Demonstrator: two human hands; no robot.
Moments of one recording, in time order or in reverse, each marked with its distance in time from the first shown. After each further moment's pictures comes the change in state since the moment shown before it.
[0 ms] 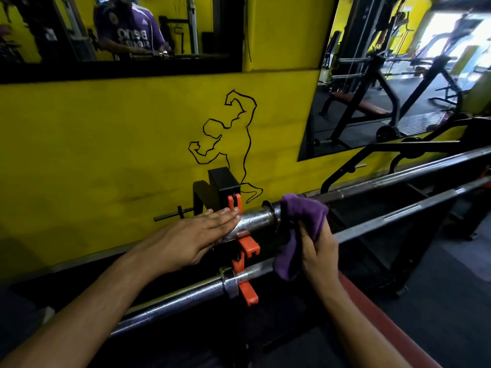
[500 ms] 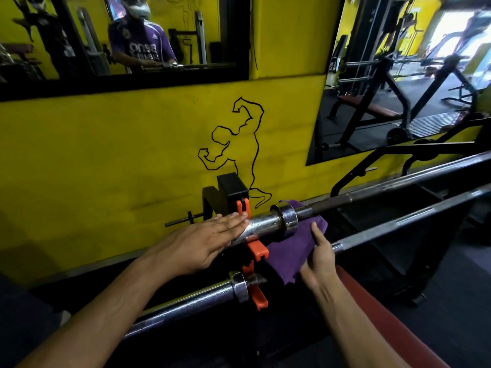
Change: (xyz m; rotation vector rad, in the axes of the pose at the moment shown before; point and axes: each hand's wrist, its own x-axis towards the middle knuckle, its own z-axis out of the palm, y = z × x) left_hand 0.002 -0.001 0.000 -0.016 -0.043 -0.014; right_hand 0.013 0.024 0.034 1.129 0.070 0.800
